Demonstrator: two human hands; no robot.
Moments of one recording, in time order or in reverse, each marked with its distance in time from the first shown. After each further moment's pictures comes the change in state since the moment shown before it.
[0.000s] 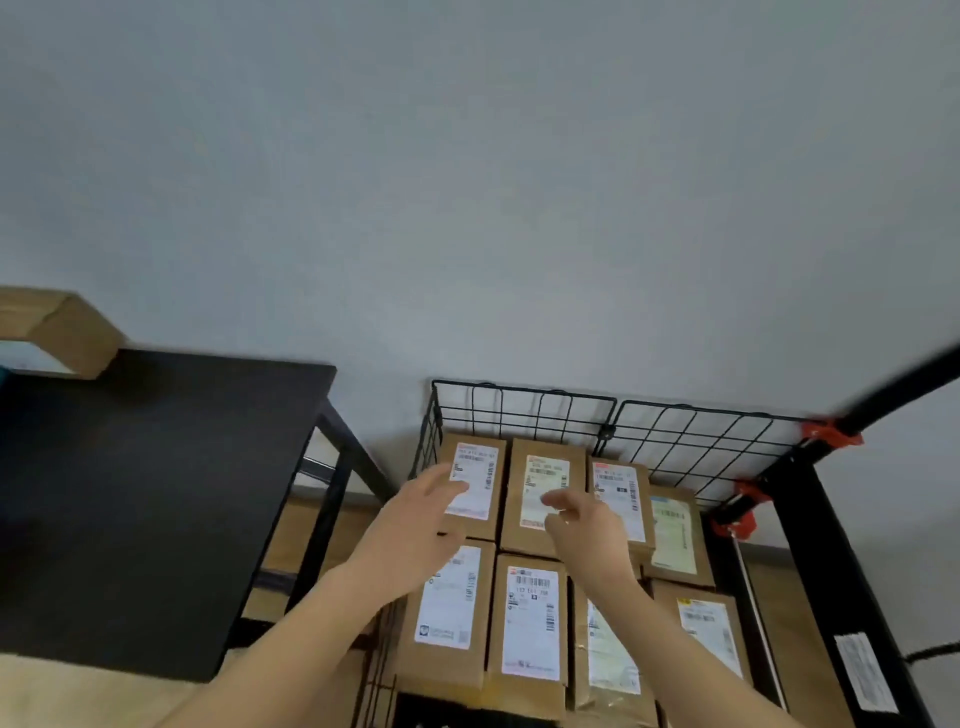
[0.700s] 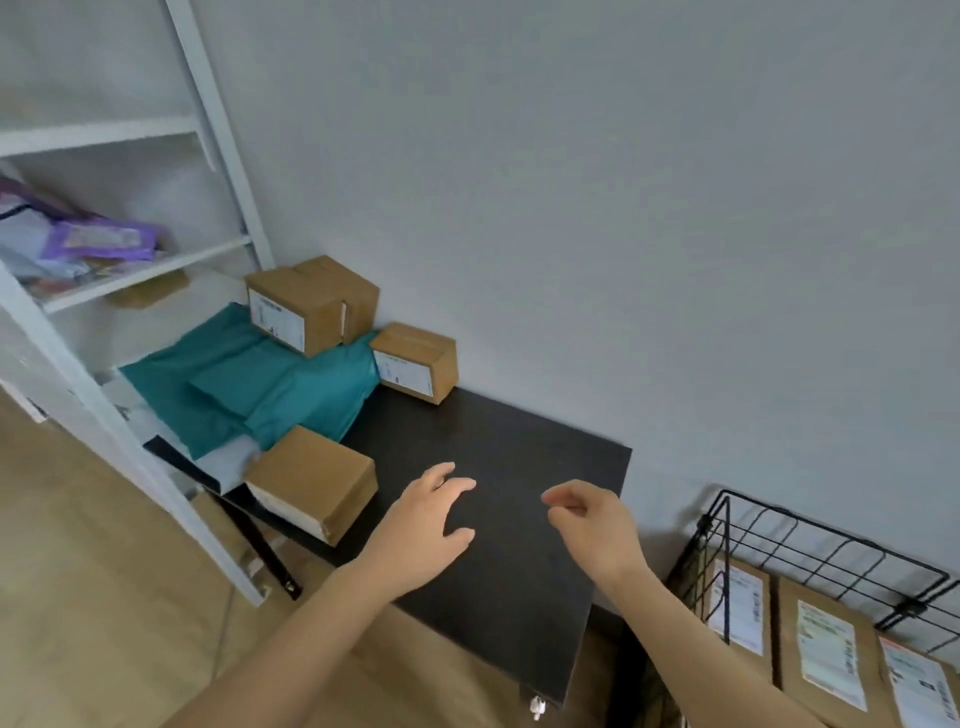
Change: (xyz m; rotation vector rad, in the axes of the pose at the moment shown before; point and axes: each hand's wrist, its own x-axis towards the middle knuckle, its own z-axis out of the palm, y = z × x) left_hand -0.218 -0.257 -0.179 -0.086 0.356 -0.300; right_hand -0.120 -0.264 0.255 -0.047 -0.197 -0.417
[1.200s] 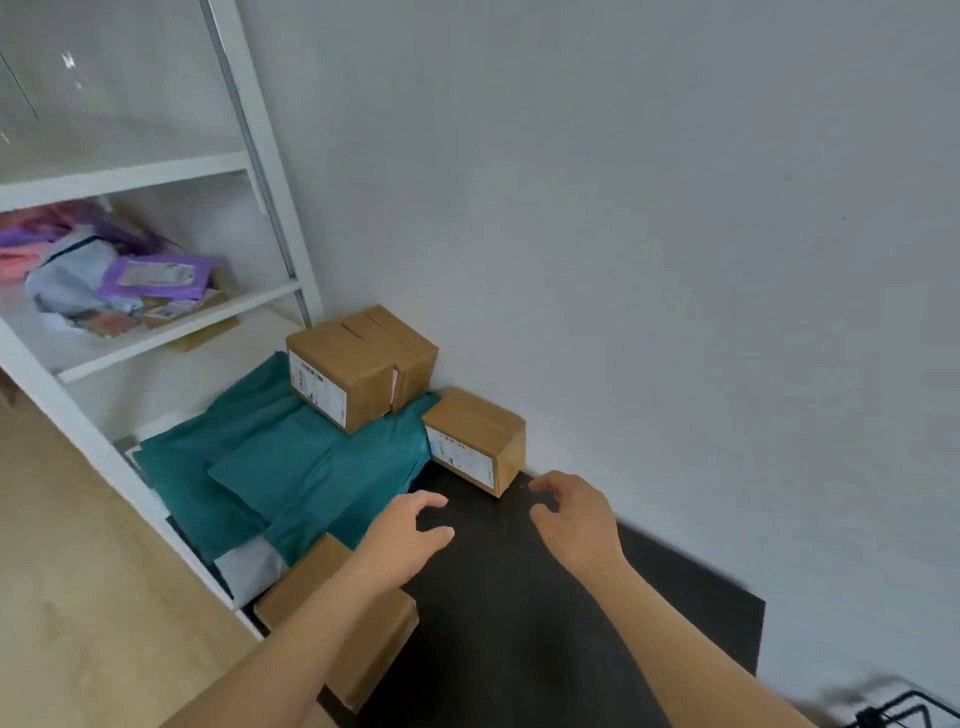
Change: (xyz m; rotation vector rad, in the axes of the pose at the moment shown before) left_hand 0.158 -0.108 -0.077 -0.286 0.085 -0.352; right_hand 0.203 -0.102 0.079 -0.243 -0.103 -0.194
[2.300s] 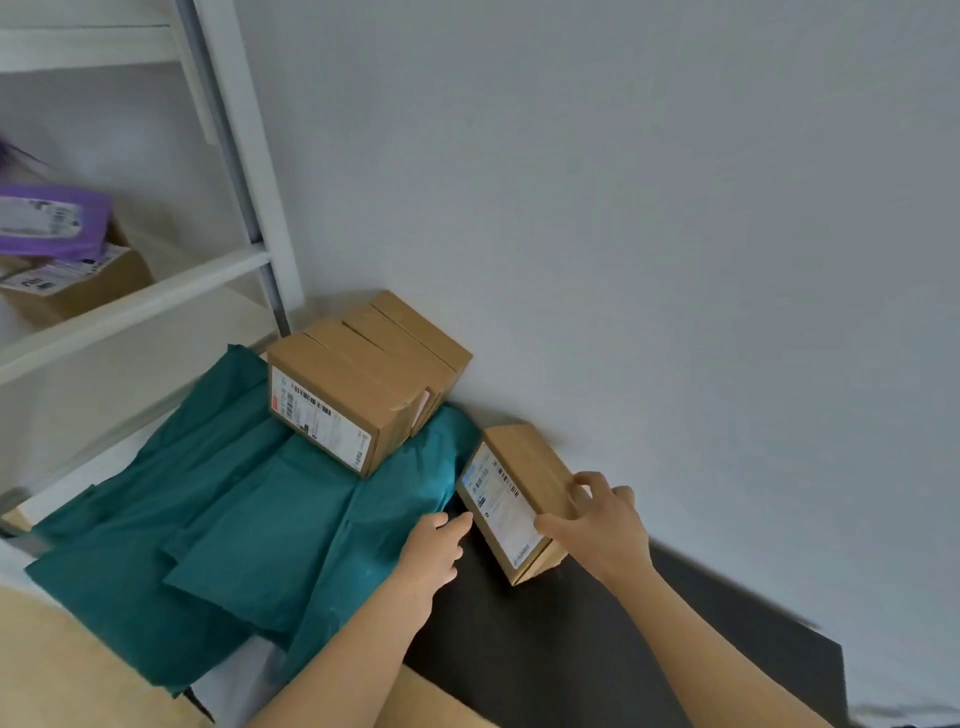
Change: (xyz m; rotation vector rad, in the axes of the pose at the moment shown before) left_hand 0.140 -0.057 -0.025 -0.838 -0.286 -0.414; right_hand 0.114 -0.036 0.079 -0.082 -0.002 0.372
